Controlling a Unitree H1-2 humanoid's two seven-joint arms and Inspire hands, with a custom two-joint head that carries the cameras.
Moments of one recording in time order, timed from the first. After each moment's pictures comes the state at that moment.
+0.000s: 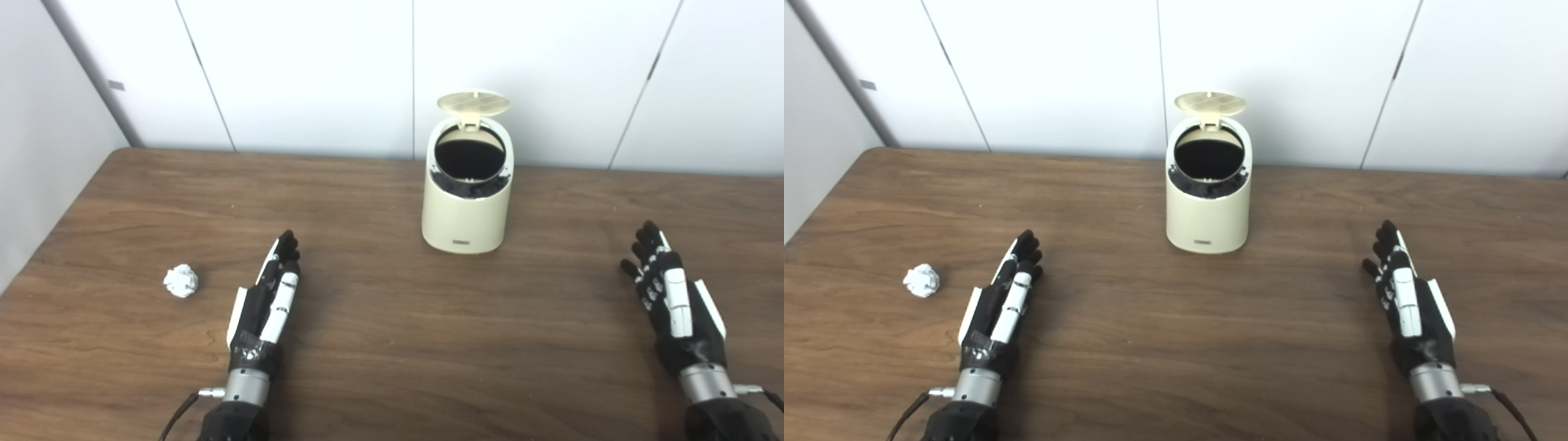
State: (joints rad) left arm 0.12 0.02 0.09 -0.15 -0.09 -0.05 -0.02; right arm -0.06 -0.21 -0.13 0.01 0.14 -0.03 0.14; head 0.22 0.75
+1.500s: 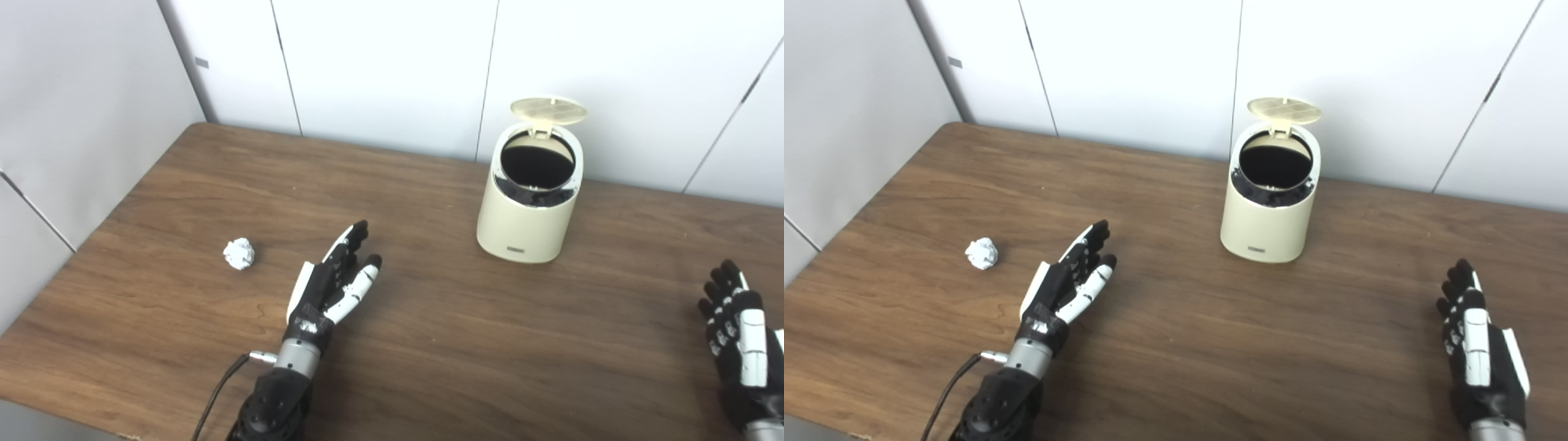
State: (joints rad) left arm 0.11 0.07 0.05 -0.31 0.05 0.19 0.01; right arm -0.02 -0.19 -0.12 -0.10 0.13 0.09 0.11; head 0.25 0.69
